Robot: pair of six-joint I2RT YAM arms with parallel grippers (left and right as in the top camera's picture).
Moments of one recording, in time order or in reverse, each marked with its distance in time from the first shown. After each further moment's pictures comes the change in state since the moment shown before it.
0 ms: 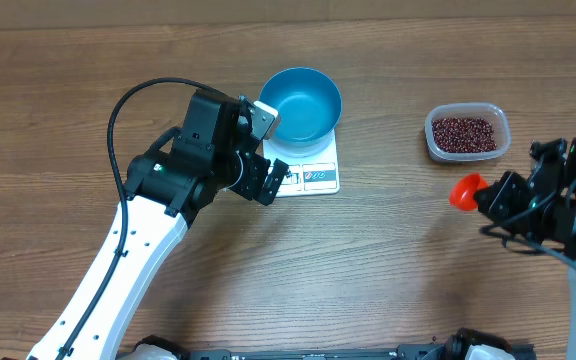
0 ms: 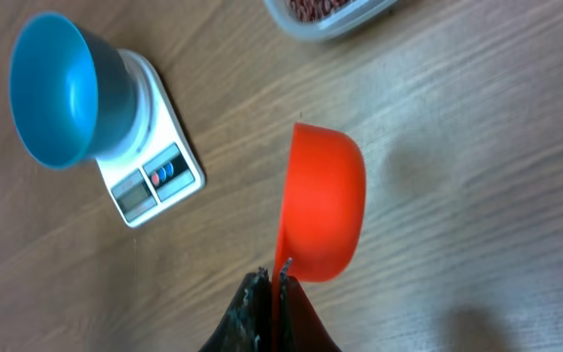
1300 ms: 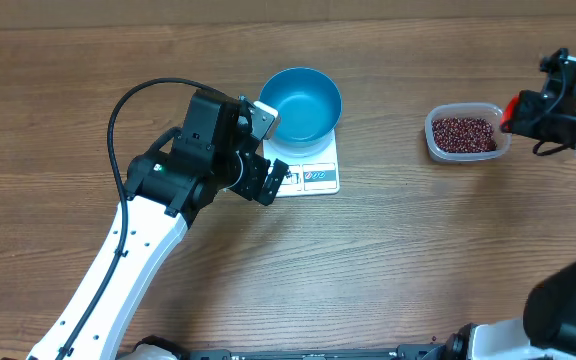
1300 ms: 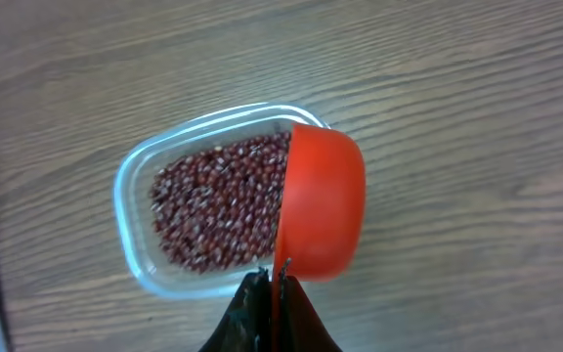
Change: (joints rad) left arm 0.000 0.000 -0.001 0.000 0.000 0.000; right arm -0.051 0.581 0.290 0.328 0.220 -0.359
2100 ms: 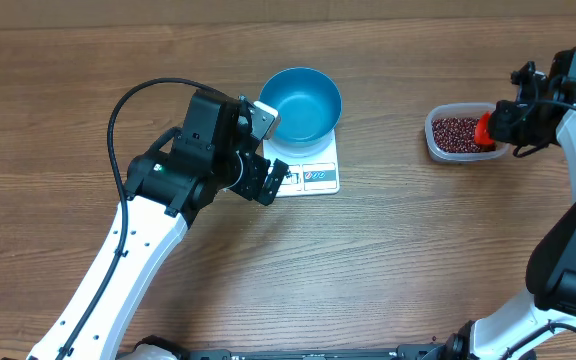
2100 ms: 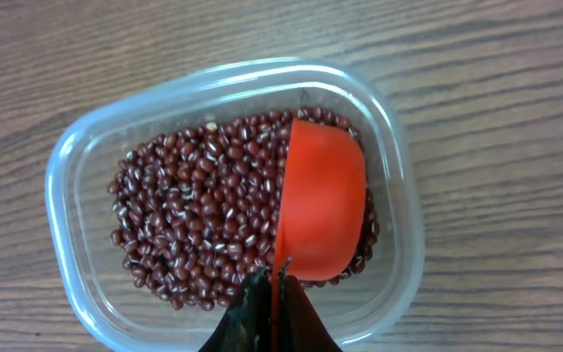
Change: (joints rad) left arm 0.000 0.000 0.000 0.000 0.000 0.000; right arm 0.000 0.182 -0.023 0.057 -0.083 -0.060
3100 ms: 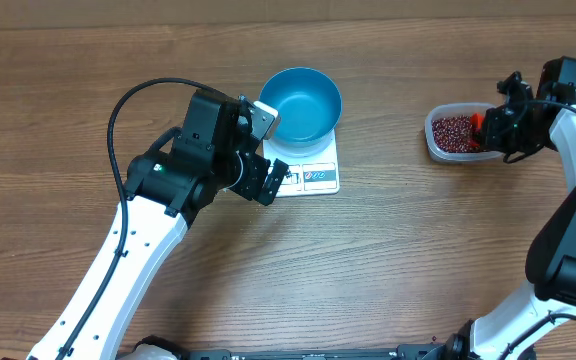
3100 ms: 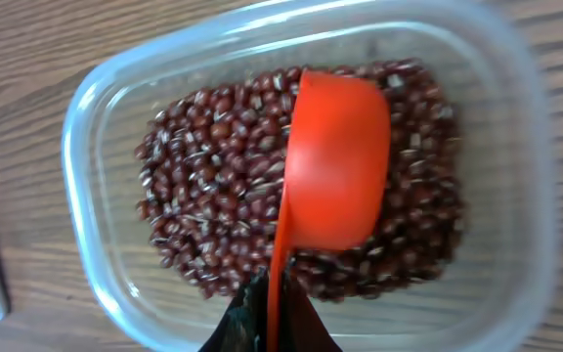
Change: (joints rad) left arm 0.000 0.000 0.000 0.000 0.000 0.000; right arm 0.005 0.059 -0.012 -0.035 -0.117 -0.048
